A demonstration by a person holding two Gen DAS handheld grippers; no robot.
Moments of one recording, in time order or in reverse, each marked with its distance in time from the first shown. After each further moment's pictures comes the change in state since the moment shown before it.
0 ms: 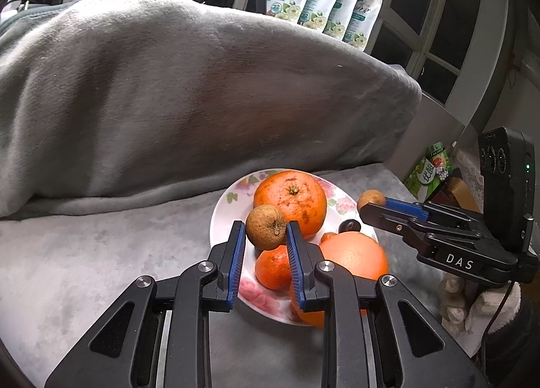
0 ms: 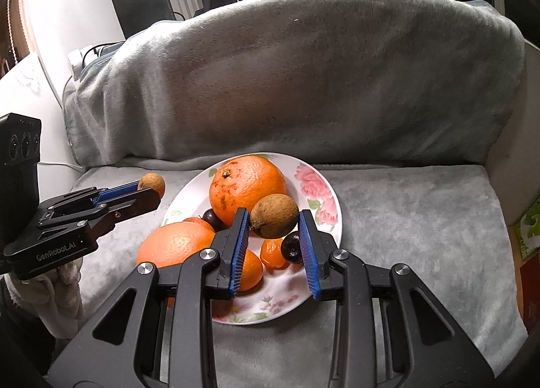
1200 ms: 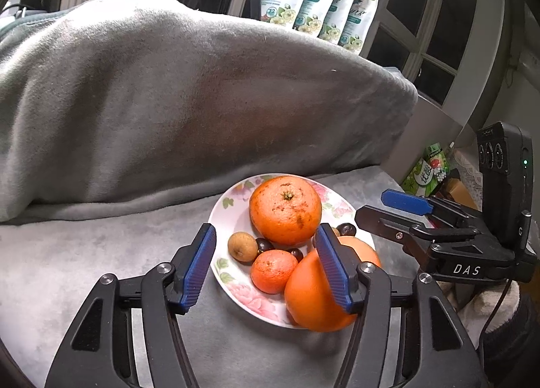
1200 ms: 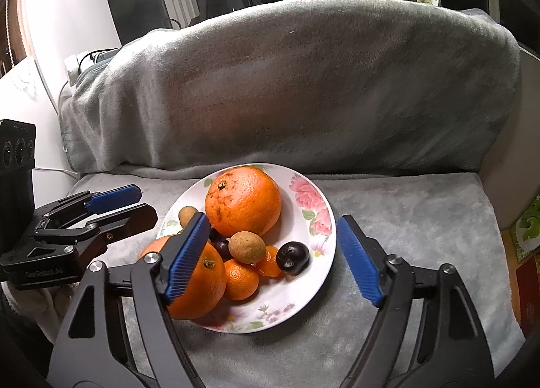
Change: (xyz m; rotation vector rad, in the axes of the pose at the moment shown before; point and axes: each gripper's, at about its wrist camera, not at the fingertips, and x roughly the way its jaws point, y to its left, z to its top) left arm -0.003 0.000 0.002 0.012 -0.014 -0.009; right arm -0.004 0.001 0.004 0.000 -0.032 -0.032
